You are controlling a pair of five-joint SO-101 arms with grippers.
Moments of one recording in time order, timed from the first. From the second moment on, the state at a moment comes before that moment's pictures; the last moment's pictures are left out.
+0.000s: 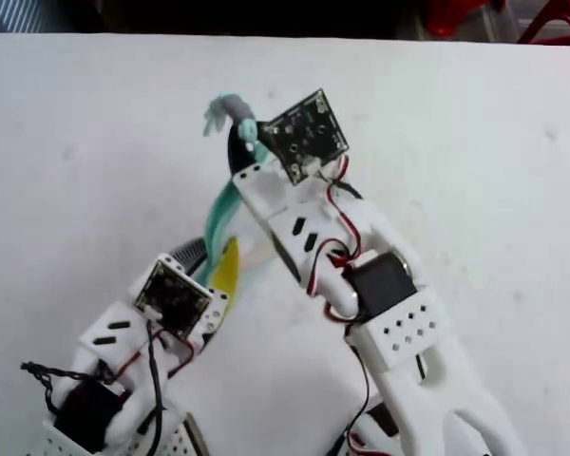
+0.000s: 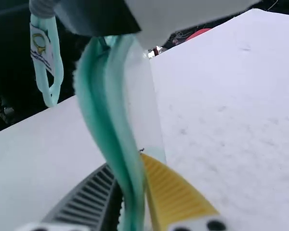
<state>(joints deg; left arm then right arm) 24.5 -98.9 73.1 54.3 -8.2 -31.6 -40.4 28.7 33.0 9.0</state>
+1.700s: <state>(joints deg) 24.7 -98.9 75.4 50.4 -9.1 -9.2 -27.9 34.5 5.7 24.7</state>
